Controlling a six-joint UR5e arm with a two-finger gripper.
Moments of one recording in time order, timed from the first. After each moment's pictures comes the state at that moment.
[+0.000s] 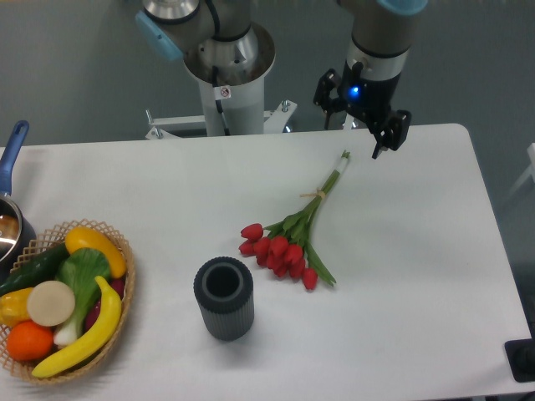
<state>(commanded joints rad) 2.72 -1.63 -1.66 -1.40 1.52 1.39</state>
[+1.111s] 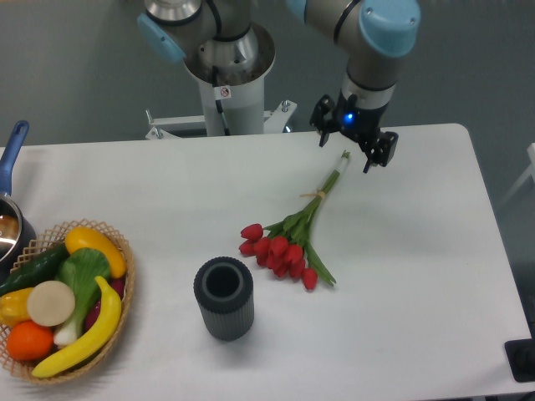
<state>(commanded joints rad) 2.75 -1.64 -1.96 -1.11 1.50 1.36</state>
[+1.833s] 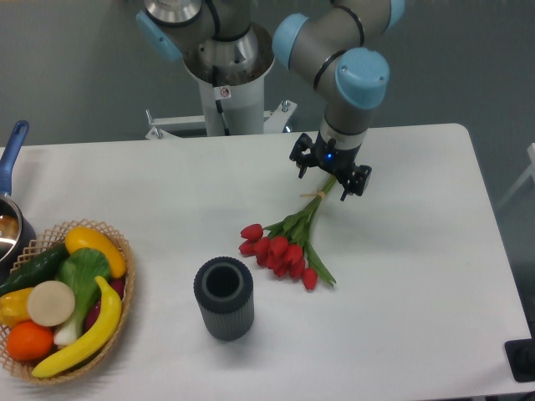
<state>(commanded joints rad) 2.69 -1.77 -1.95 -1.04 1.48 1.21</state>
